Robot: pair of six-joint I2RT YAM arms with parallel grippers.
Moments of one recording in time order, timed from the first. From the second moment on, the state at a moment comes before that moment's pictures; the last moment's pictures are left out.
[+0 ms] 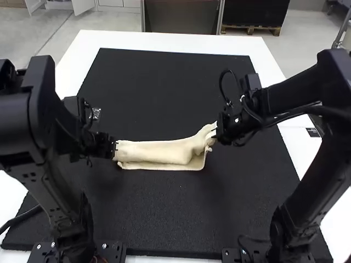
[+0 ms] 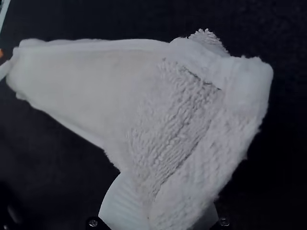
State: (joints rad) left arm 0.31 1.39 0.35 0.20 0.30 0.25; right arm 0.25 1.54 0.74 -0.25 -0.63 0.19
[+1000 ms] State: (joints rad) left arm 0.55 1.39 0.35 0.20 0.30 0.33; right arm 0.55 1.66 0.87 -0.11 -0.72 0.25
